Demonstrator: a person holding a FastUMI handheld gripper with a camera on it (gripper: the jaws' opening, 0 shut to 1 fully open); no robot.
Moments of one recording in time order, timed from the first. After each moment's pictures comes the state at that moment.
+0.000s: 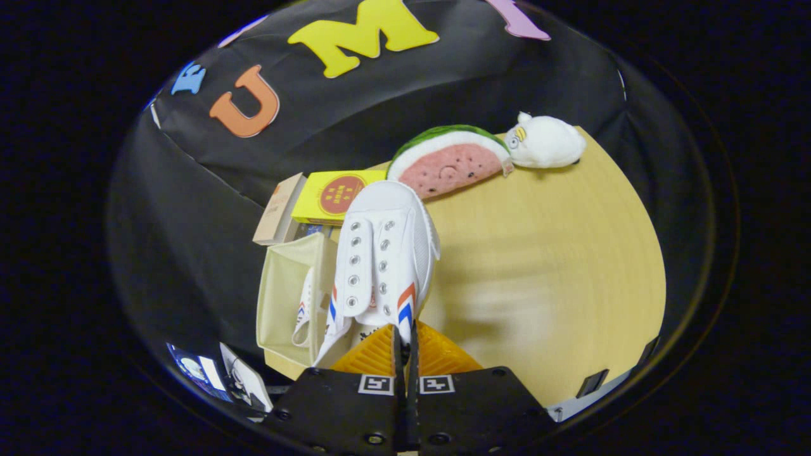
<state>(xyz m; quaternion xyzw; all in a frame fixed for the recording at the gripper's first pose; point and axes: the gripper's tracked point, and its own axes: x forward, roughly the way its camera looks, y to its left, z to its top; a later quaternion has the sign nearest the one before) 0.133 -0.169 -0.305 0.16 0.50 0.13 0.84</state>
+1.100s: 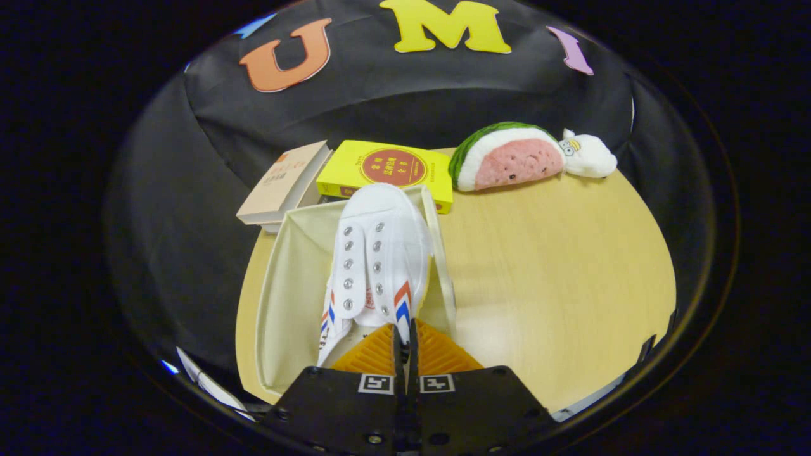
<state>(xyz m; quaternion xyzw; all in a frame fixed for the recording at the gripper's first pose) 0.132 -0.184 -0.331 0.07 0.45 0.03 0.89</state>
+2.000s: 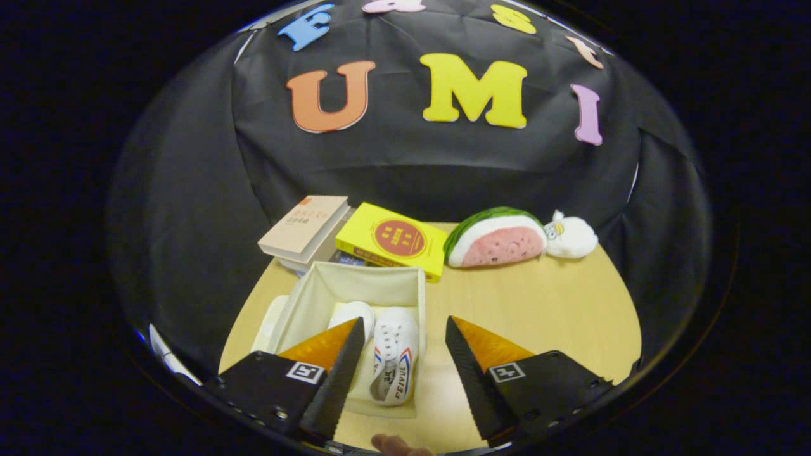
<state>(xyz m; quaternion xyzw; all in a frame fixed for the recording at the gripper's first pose) 0.121 -0.215 -0.211 0.00 0.30 0.05 0.95</state>
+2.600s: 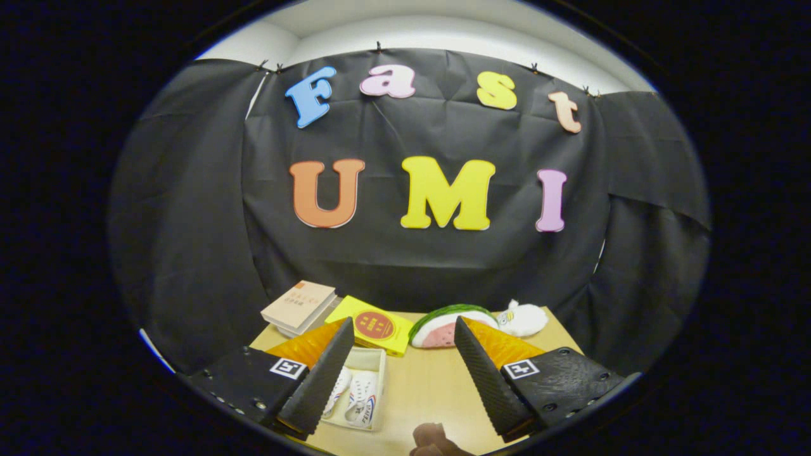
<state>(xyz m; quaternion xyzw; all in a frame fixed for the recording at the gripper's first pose) 0.077 -0.281 -0.046 -0.01 0.11 0.02 0.99</state>
